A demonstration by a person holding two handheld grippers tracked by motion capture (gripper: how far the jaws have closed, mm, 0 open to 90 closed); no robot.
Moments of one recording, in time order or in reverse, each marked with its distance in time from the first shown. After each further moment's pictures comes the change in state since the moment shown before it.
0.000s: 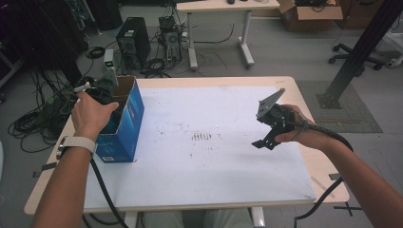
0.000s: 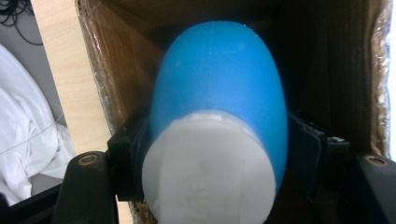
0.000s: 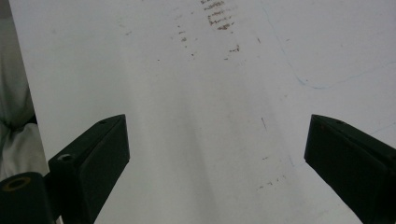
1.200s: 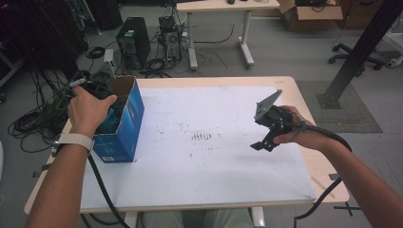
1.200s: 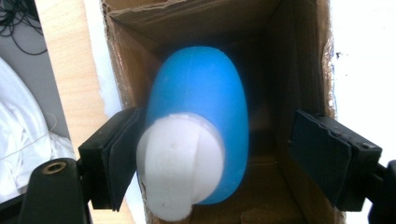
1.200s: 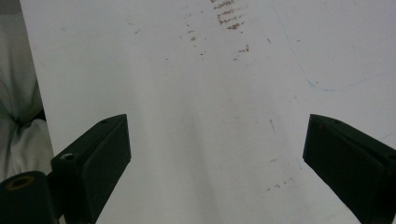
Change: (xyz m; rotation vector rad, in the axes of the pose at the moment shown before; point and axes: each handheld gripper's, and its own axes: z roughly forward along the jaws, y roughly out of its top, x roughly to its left) left arm 0.003 0.001 -0.023 -0.047 -0.019 -0.007; right arm 0.004 0.003 0.001 0.014 0.018 -0.016
